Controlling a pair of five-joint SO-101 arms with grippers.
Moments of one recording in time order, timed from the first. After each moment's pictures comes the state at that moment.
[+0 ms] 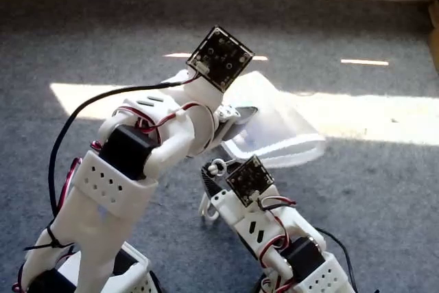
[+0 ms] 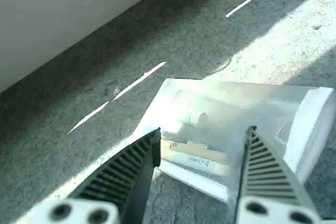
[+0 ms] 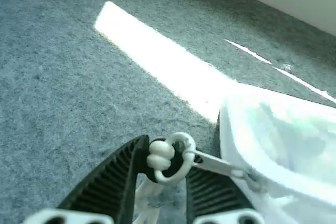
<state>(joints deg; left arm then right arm) 27.7 -33.4 12.5 66.1 -4.9 -39.3 -104.3 90.9 42.6 9.5</state>
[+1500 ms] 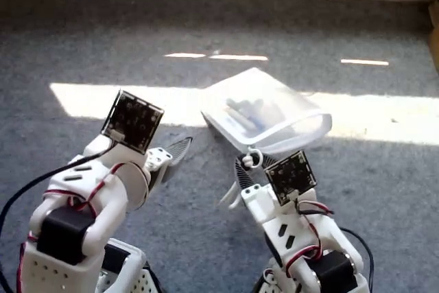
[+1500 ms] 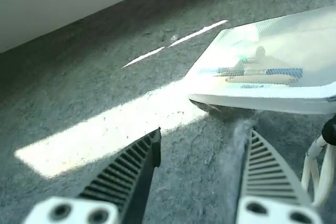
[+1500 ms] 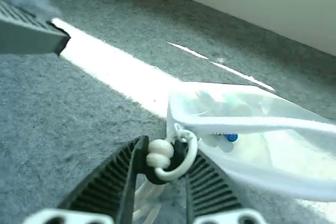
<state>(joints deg) 13.2 -72.7 42.6 72.1 -4.9 -26.9 -104.3 70.6 63.1 9.6</state>
